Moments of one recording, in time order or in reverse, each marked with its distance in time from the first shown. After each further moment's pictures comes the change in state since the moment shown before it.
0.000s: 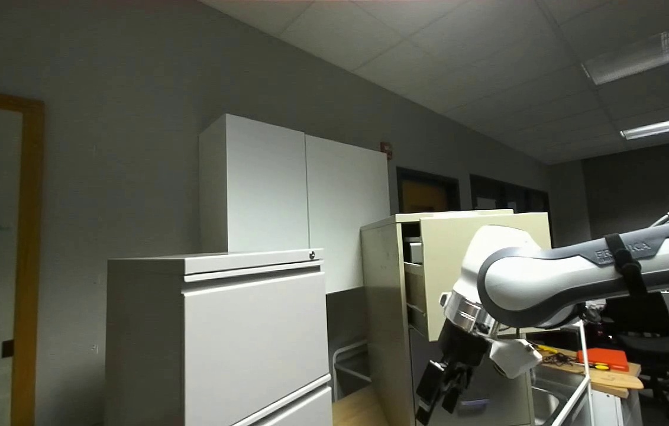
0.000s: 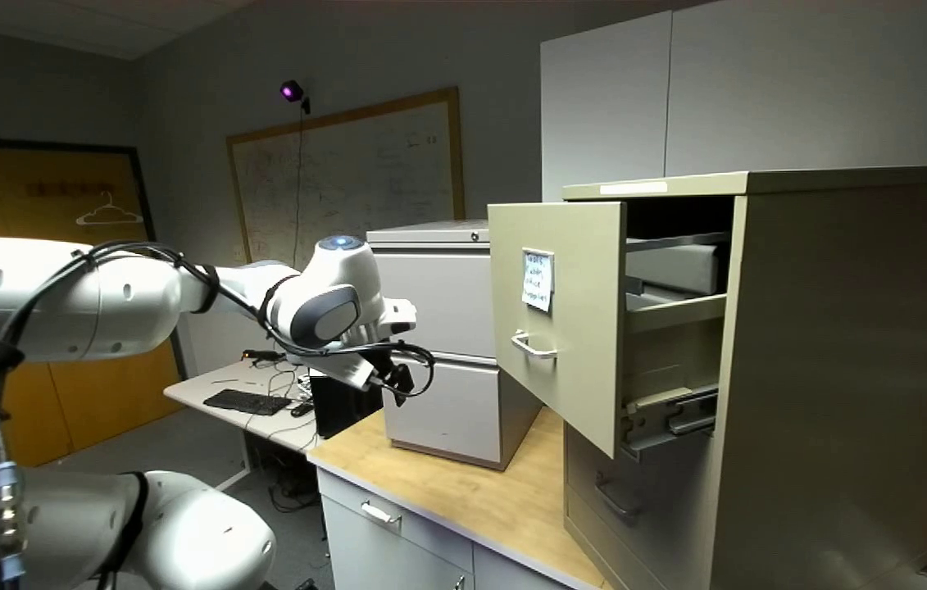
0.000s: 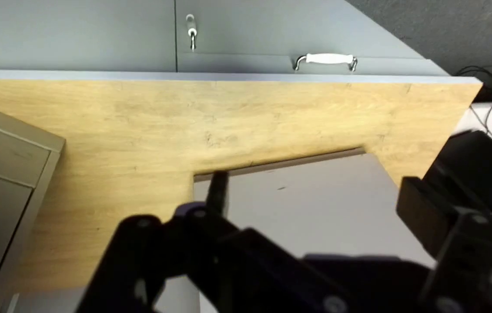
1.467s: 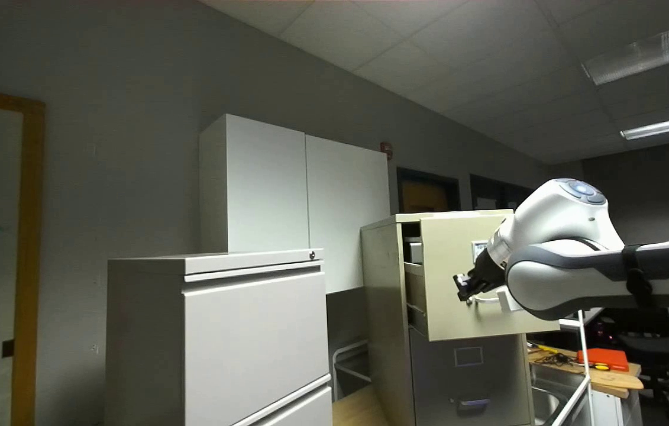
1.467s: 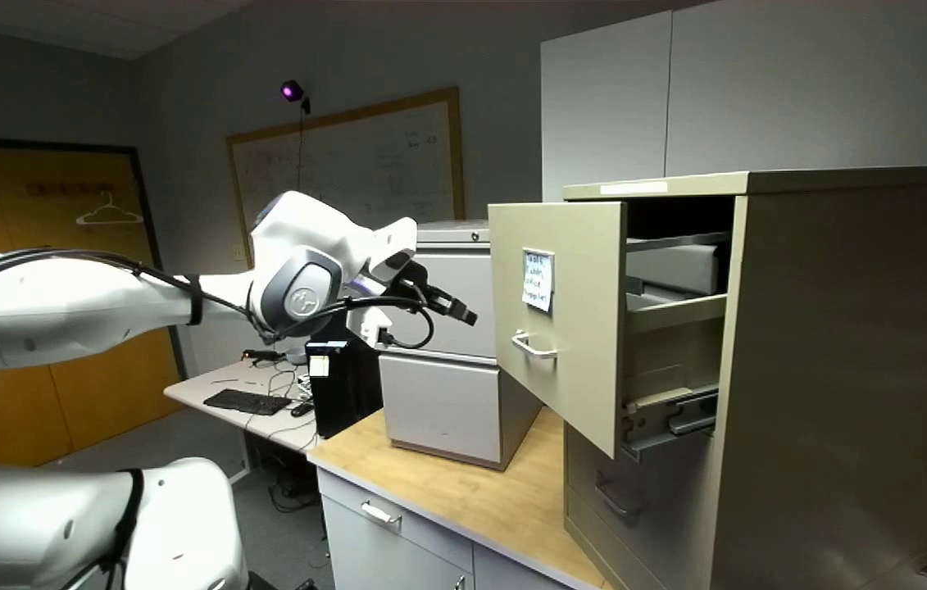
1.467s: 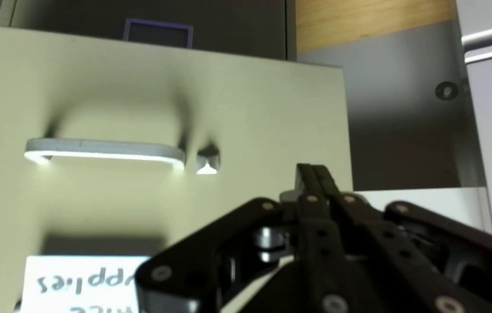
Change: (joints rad) arm -0.463 -0.143 0.112 0.021 -0.260 0.465 0.256
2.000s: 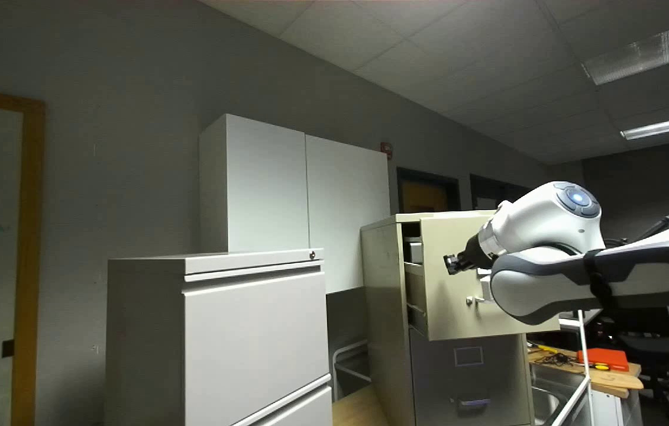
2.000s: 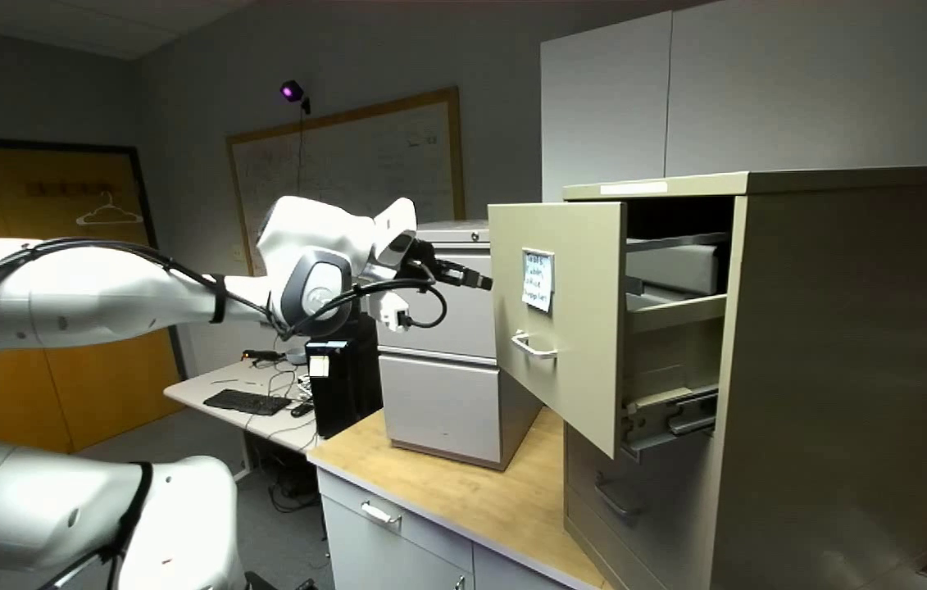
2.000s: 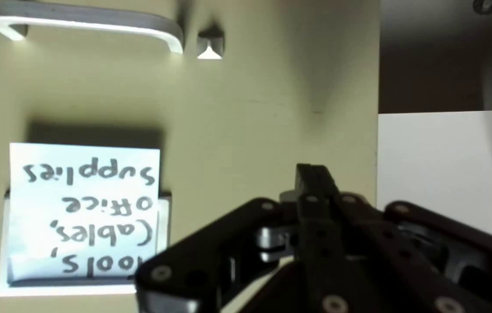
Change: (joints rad) arm -0.093 0.086 0.067 0.026 -0.011 0.281 0.029
